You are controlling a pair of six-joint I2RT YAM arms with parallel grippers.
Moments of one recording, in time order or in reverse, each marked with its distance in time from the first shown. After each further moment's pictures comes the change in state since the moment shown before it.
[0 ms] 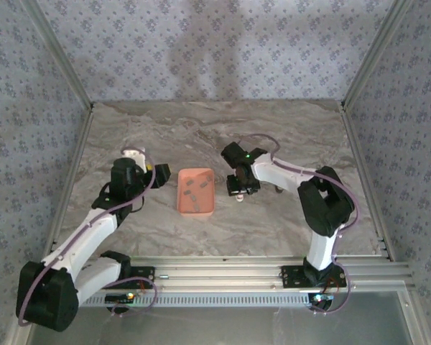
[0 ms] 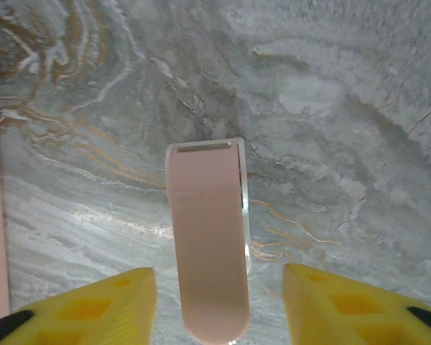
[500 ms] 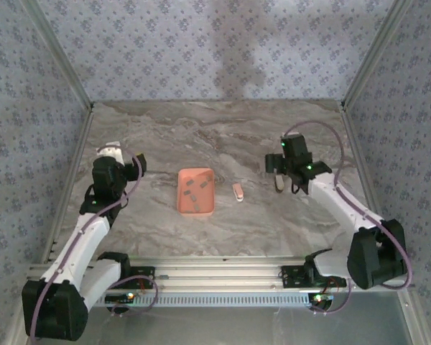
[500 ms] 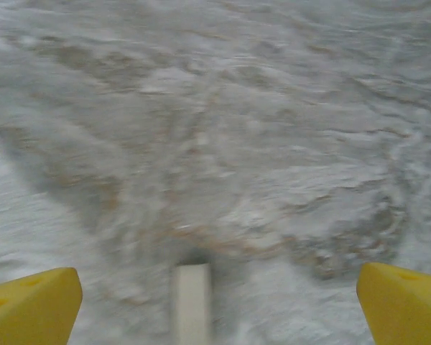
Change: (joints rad) left arm 0.165 -0.077 -0.017 0.046 -0.242 0.175; right arm -0.381 -0.523 -0.415 0.455 0.229 -0.324
